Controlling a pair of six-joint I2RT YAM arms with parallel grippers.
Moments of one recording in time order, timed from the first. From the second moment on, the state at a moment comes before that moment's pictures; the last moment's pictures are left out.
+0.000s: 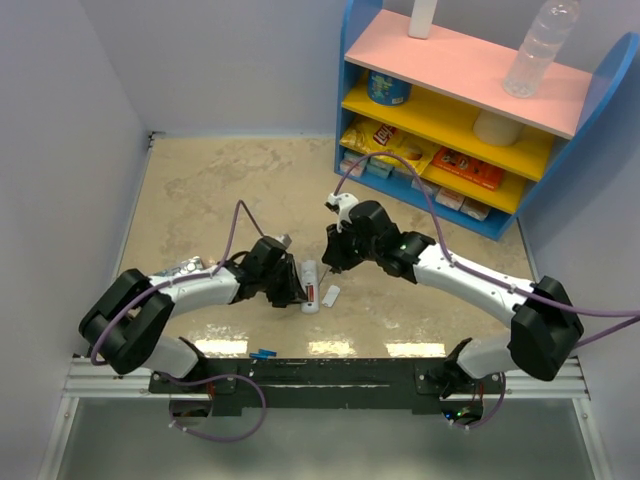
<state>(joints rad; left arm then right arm) -0.67 1.43 0.59 -0.11 0.23 -0.85 0.79 1.40 0.98 -0.26 -0.12 0.31</state>
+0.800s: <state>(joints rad) -0.76 1.52 0.78 -0.14 0.13 -0.89 0.79 1.27 0.90 -0.28 0.03 0.31</state>
